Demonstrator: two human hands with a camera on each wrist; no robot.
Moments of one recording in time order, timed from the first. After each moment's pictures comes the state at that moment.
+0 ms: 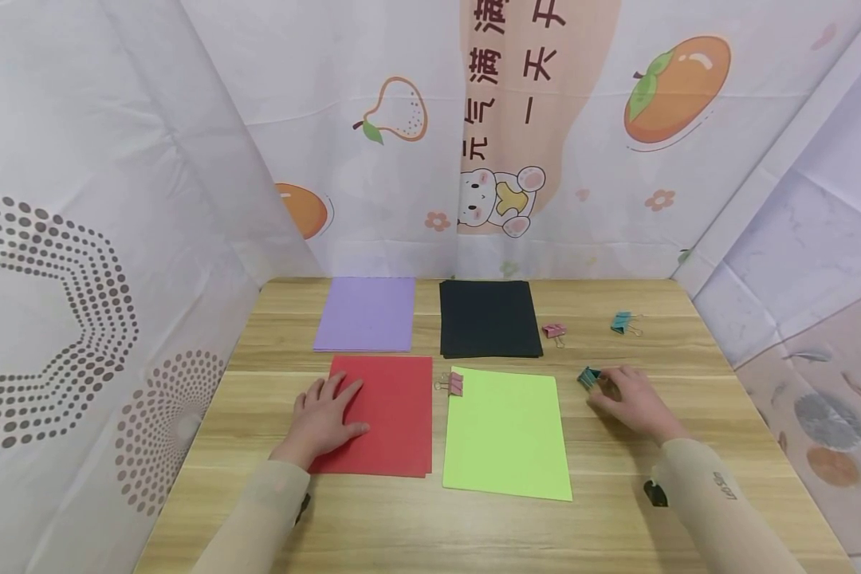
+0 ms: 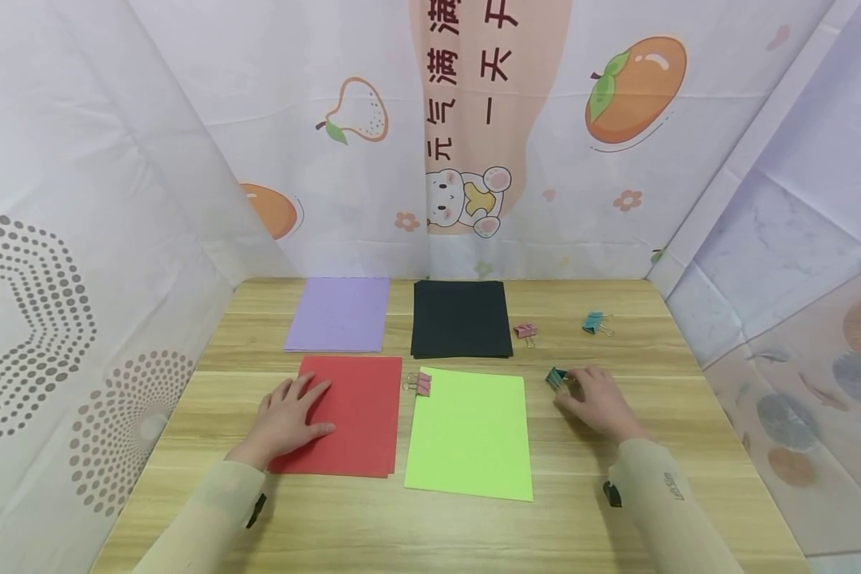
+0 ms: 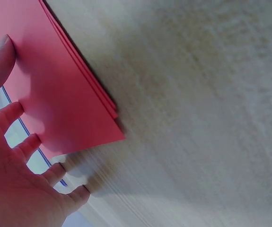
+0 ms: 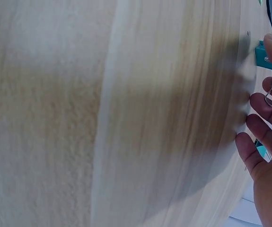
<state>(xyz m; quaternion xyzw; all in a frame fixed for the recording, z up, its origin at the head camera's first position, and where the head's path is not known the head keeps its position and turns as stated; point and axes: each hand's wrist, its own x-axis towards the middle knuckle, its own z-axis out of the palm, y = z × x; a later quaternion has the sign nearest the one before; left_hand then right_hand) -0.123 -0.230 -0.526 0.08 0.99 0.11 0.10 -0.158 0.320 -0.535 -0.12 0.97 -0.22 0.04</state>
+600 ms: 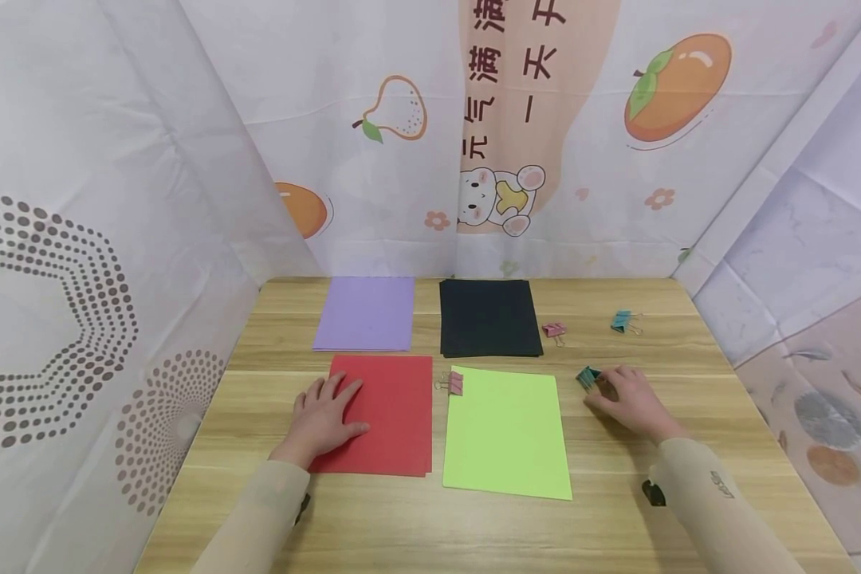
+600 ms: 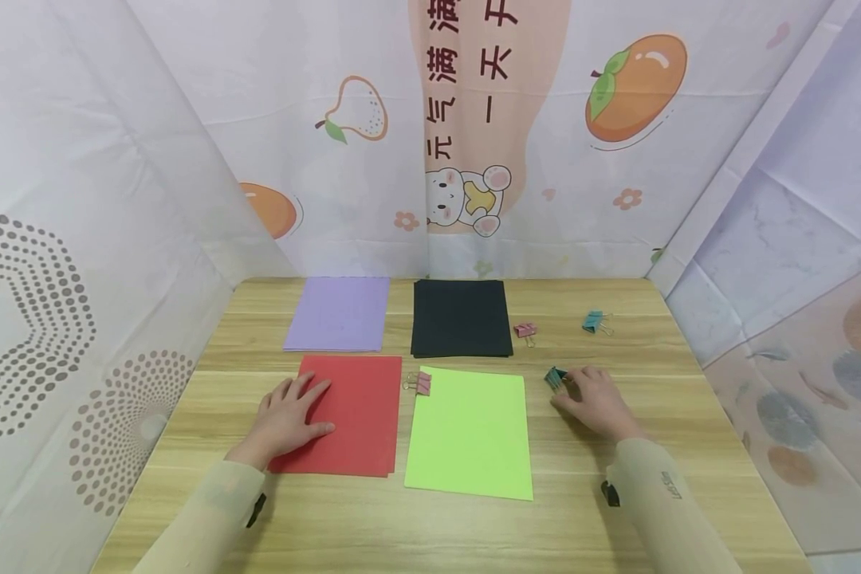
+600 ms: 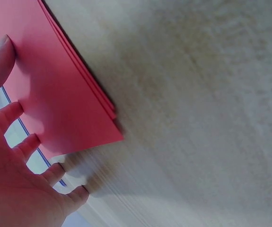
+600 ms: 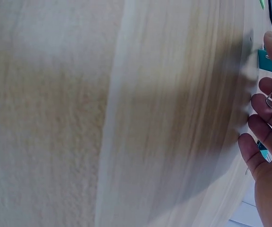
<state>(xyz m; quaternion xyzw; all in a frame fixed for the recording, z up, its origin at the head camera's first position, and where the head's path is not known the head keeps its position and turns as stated) -0.123 -0.232 -0.529 0.08 0.98 0.12 0.10 -0.158 0.317 -0.538 -0.11 0.97 -0.21 0.04</state>
